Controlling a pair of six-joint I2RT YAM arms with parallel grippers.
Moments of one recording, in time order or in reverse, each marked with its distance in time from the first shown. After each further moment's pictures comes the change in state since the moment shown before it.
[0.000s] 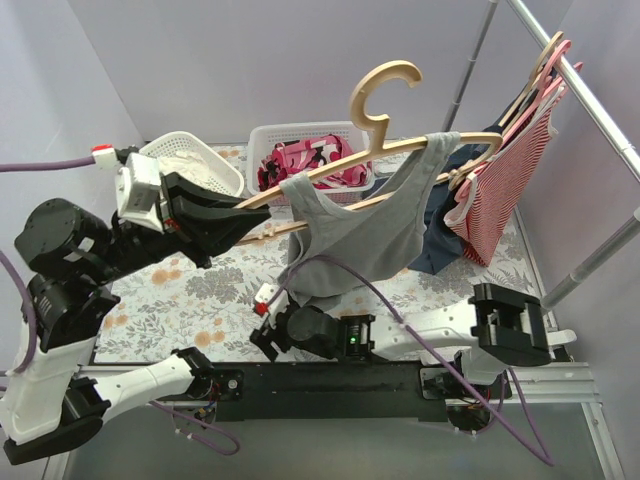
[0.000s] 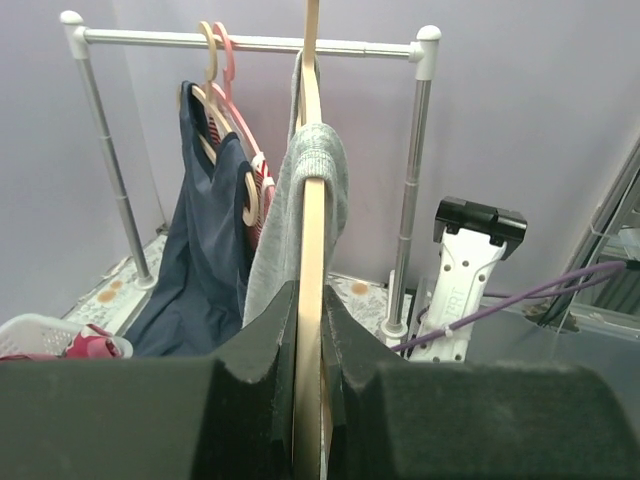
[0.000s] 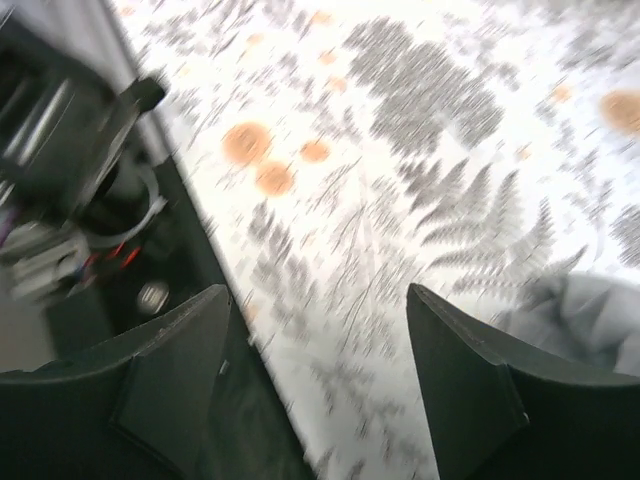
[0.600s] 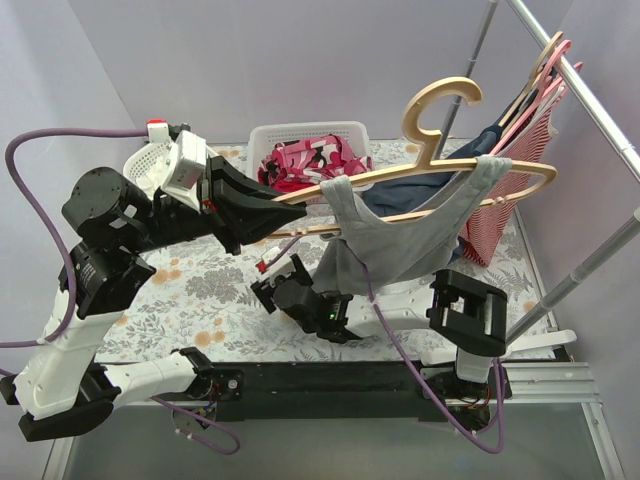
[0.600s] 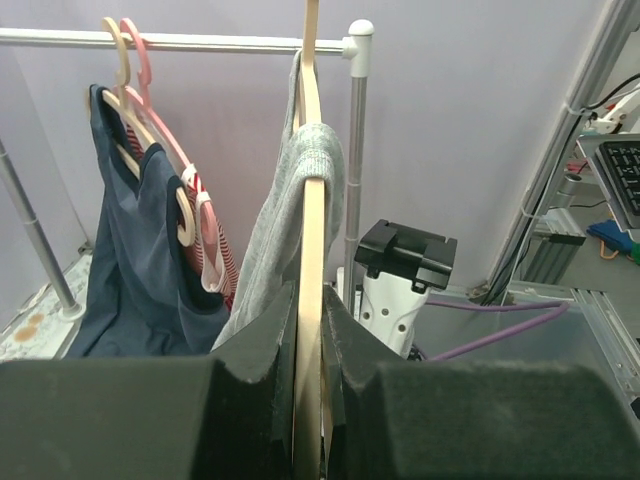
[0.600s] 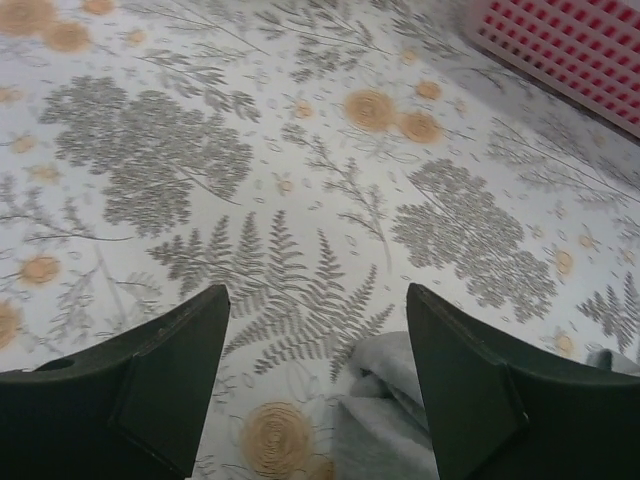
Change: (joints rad) left arm 0.001 0.139 0.020 0.111 0.185 -0.063; right arm -0.142 0.258 0.173 0.070 0.346 -0.051
